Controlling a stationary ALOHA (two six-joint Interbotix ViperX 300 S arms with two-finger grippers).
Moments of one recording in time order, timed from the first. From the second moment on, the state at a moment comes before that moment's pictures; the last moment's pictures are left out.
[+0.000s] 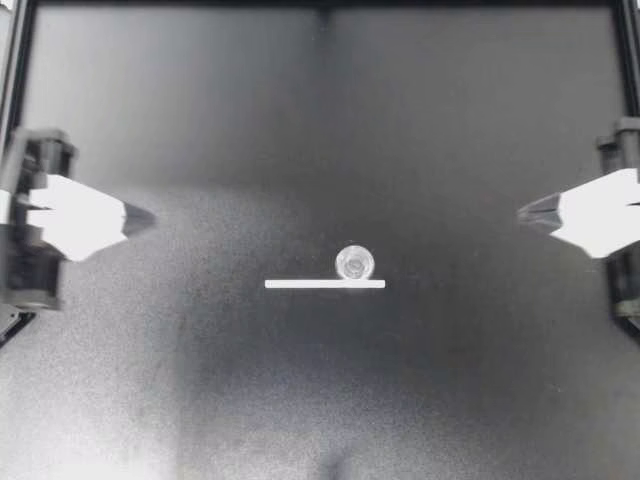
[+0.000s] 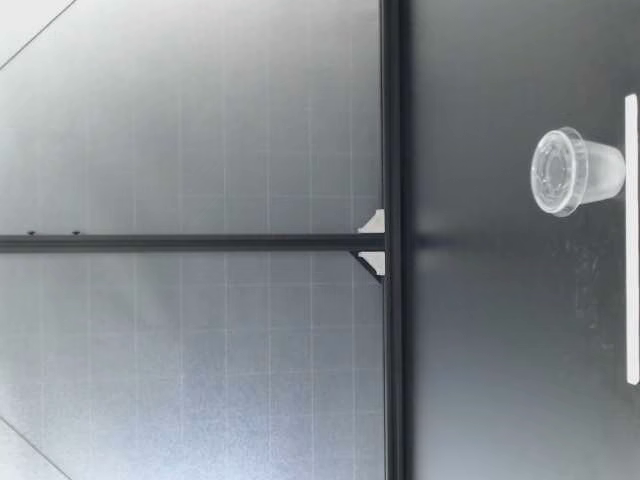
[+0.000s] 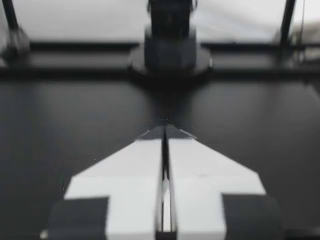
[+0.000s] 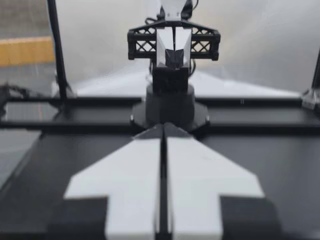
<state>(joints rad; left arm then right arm) 0.00 -0.76 1.22 0.00 -0.38 0.01 0.00 -0.85 1.18 0.00 -0.38 0.00</state>
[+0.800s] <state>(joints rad) 0.00 -0.10 1.00 -0.04 -0.38 0.01 -0.01 -0.27 1.03 0.07 -0.38 0.00</state>
